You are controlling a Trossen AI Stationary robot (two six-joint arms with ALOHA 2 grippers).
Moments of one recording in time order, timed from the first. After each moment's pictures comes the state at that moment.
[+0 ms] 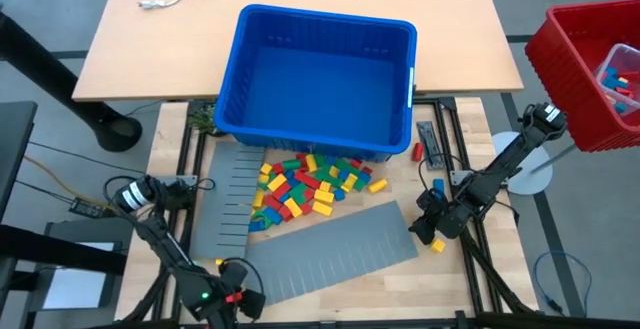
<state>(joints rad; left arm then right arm) -1.00 1.87 1.18 -0.68 -0.23 -2.26 0.78 0.87 0.24 -0.36 0.34 1.54</state>
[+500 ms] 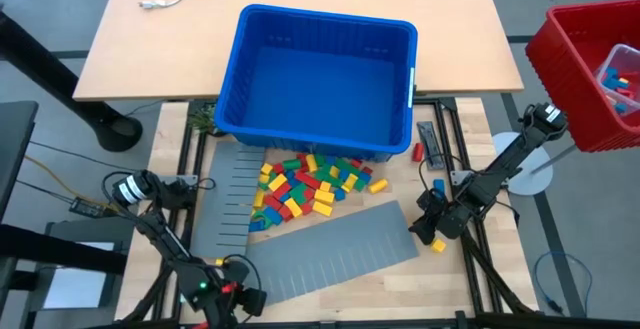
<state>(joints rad) -0.99 1.86 1.02 -0.39 -0.32 -2.26 0.78 0.87 0.23 -0.35 0.35 1.54</state>
